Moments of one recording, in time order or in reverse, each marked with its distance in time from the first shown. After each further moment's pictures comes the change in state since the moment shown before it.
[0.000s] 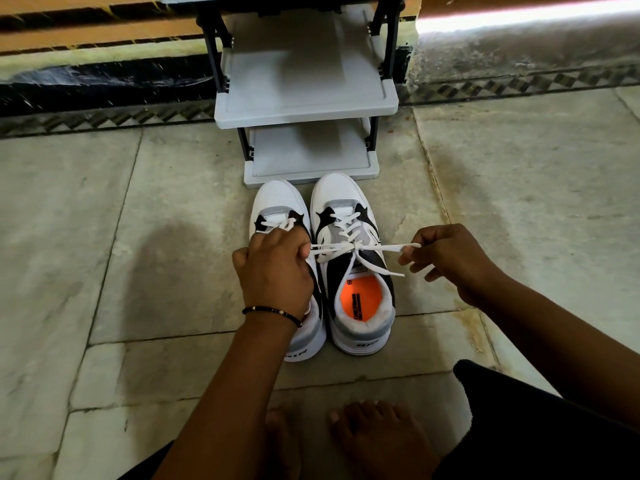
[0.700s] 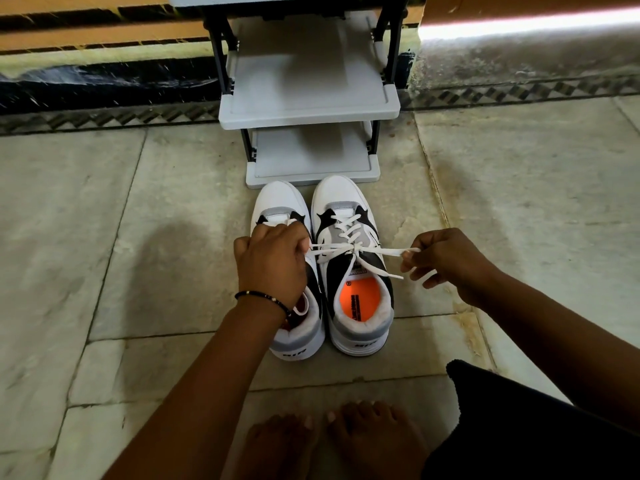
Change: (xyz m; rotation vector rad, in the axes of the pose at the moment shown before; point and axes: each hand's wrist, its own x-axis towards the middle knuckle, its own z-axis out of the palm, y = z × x) left_hand 0.013 -0.012 0.000 0.056 -0.087 0.093; right_hand 0.004 -0.001 -0.005 -0.035 -0.096 0.060
